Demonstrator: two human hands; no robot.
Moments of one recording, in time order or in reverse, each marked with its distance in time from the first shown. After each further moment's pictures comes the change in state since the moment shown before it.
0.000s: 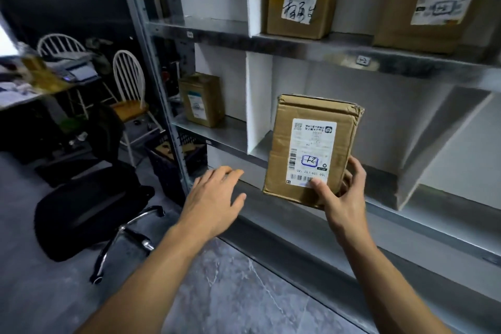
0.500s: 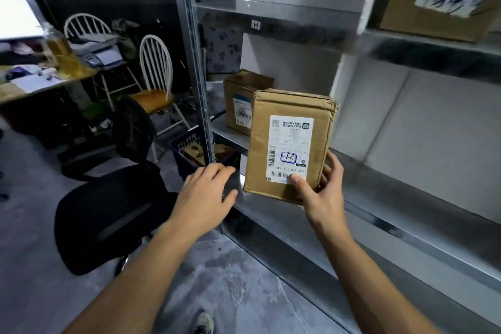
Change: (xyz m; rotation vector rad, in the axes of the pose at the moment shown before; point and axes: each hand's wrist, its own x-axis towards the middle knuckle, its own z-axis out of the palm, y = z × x) left_hand 0.099 -0.211 0.020 -0.002 -0.018 -0.106; right_hand 0.099 0.037 0.244 0.016 -0.156 0.012
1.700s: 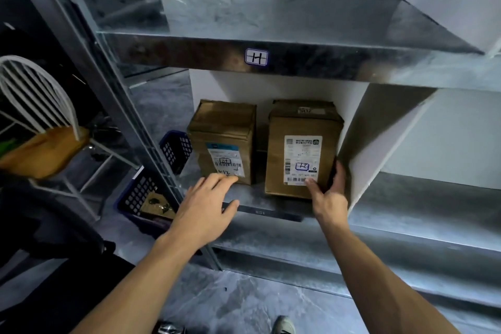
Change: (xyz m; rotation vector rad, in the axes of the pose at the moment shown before) left_hand 0.266 -0.123 0.063 -0.155 -0.268 0.387; right_hand 0.185 0.119 0.097 -0.302 0.551 0.373
